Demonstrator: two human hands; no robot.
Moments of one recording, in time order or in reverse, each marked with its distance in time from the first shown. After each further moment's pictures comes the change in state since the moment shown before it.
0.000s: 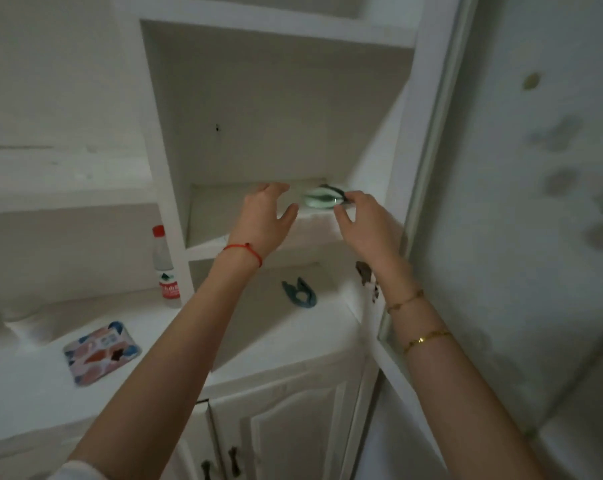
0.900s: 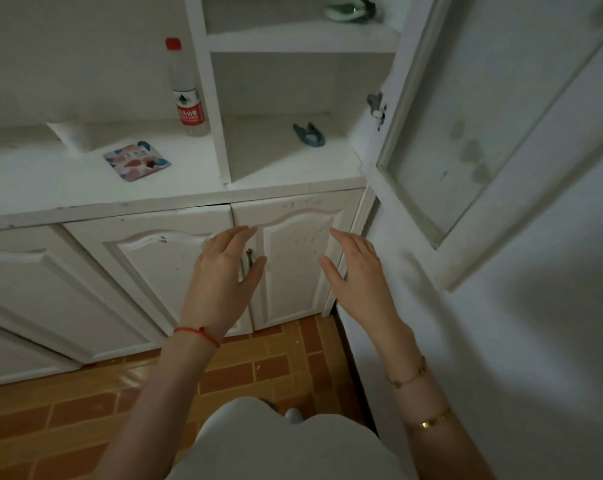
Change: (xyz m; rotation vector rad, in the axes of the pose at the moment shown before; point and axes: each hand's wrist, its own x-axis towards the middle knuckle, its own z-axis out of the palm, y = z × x) left_hand -0.404 0.011 -0.039 0.096 -0.214 -0.246; right_hand -0.375 0.022 -0.006 0.041 -0.394 0.049
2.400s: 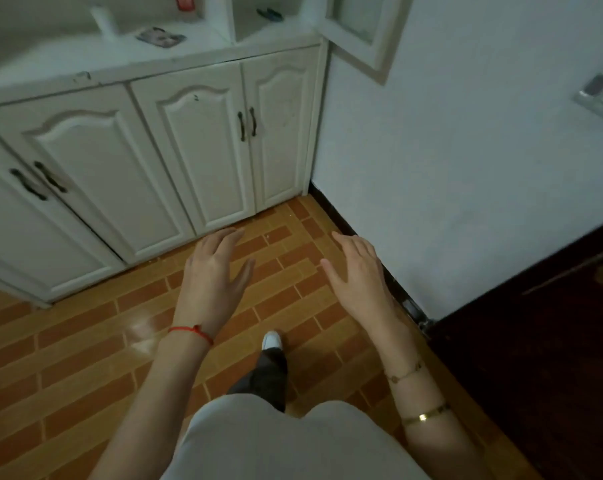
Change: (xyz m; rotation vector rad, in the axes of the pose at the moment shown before) left_hand -0.586 -0.151 -0.269 -0.001 -0.221 0.201; right_hand -0.635 -0.325 0.131 -0.120 0.100 0.364
